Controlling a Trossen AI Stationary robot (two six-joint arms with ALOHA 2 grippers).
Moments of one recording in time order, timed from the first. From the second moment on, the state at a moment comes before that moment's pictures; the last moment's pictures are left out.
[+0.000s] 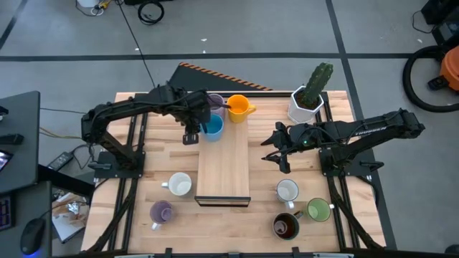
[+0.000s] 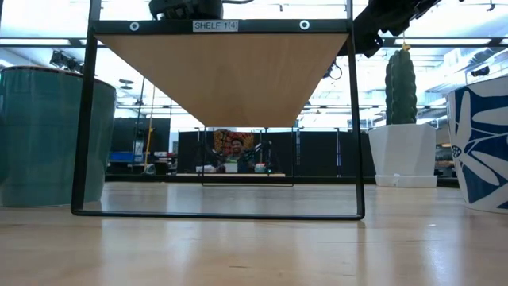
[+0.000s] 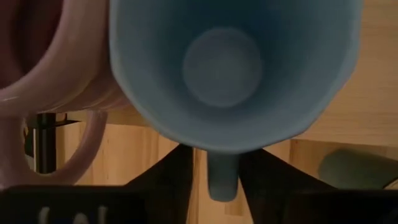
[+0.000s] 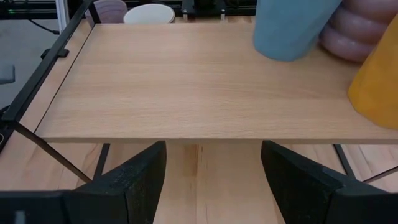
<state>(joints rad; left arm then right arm) 0.28 1.57 1.58 -1.23 -0.04 0.25 0.11 1.04 0.81 -0.32 0.09 0.07</state>
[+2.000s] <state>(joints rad) 0.05 0.97 0.79 -0.54 -0.07 -0.06 0.43 1.41 1.28 -0.97 0.31 0.76</state>
